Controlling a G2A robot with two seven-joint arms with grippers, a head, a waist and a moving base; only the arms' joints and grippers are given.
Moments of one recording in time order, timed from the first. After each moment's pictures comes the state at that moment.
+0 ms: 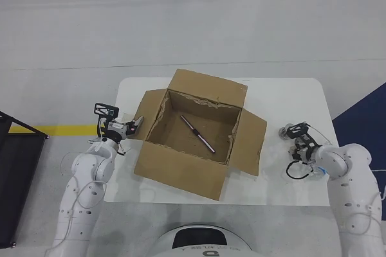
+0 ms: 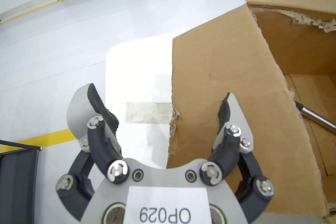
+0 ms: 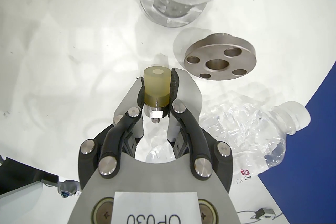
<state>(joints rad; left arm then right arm) 1.48 -1.29 -1.52 -1.52 1.36 -0.21 -0.15 -1.49 -1.12 1.74 -1.56 -1.21 -0.52 1.08</state>
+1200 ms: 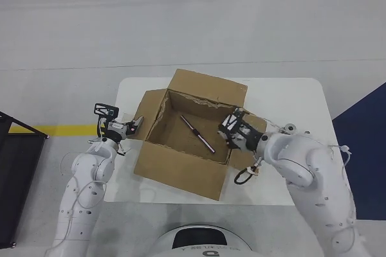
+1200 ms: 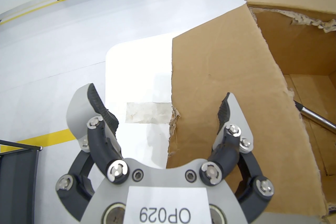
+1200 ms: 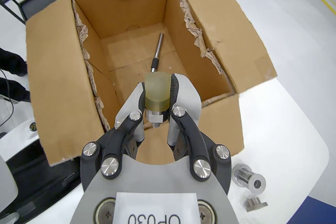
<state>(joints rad) 1.48 -1.29 -1.52 -1.52 1.36 -0.21 -0.15 -1.33 -1.17 1.19 -2.03 -1.09 -0.38 1.03</state>
